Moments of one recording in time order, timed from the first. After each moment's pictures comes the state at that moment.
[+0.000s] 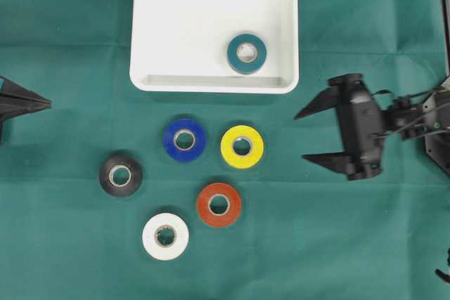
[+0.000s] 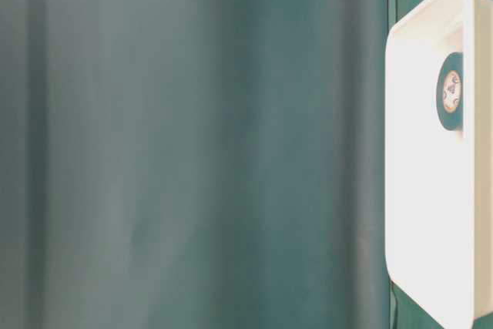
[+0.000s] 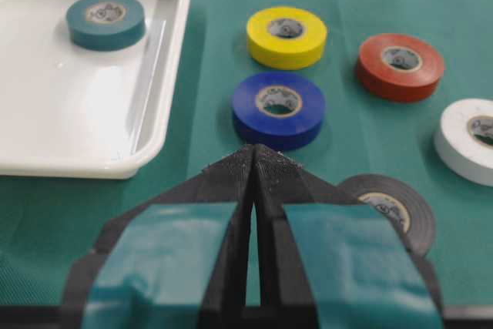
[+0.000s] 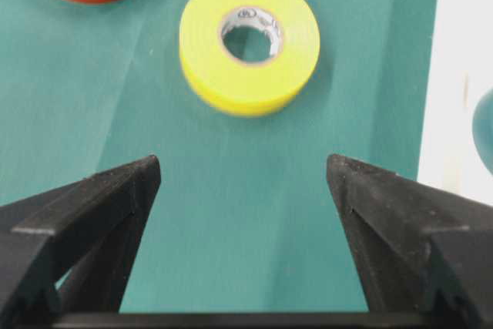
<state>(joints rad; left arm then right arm) 0.00 -1.36 1.50 -0.02 0.02 0.00 0.09 -0.33 1.04 -0.26 -0.04 0.24</state>
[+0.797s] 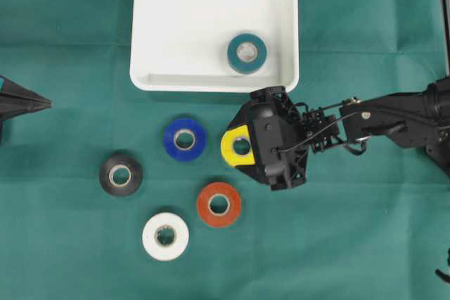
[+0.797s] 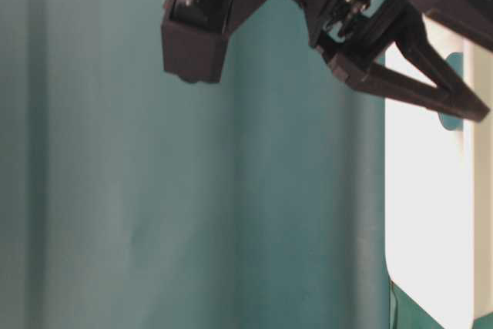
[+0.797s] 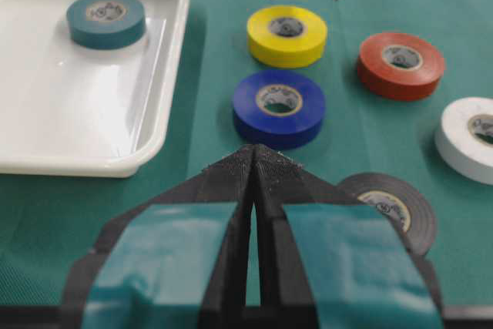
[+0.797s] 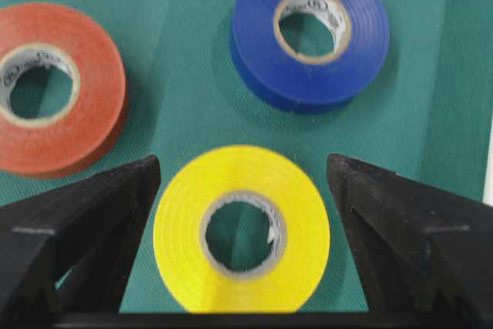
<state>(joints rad) 0.00 -1.37 1.50 -0.02 0.02 0.00 0.10 0.05 0.70 -0.26 -0.03 0.25</state>
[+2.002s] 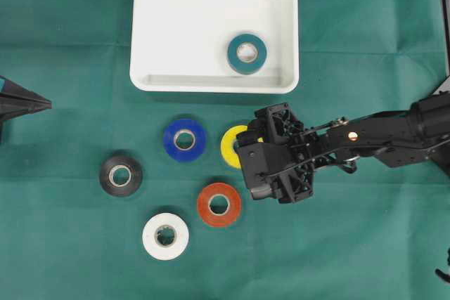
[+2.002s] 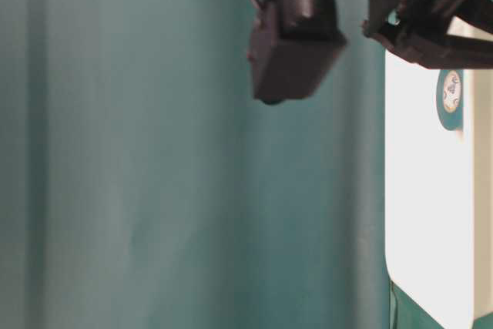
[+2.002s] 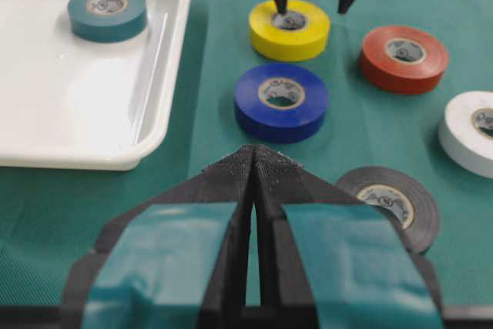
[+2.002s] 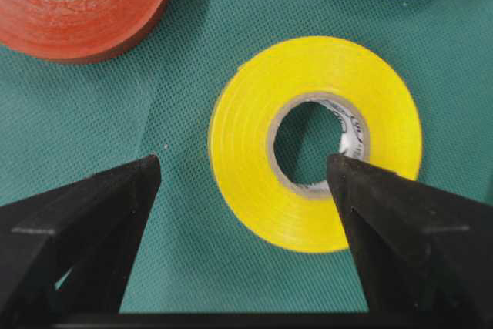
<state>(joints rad) 0.00 -1.37 1.51 -0.02 0.02 0.00 0.17 0.13 0.65 -0.26 0.22 0.27</state>
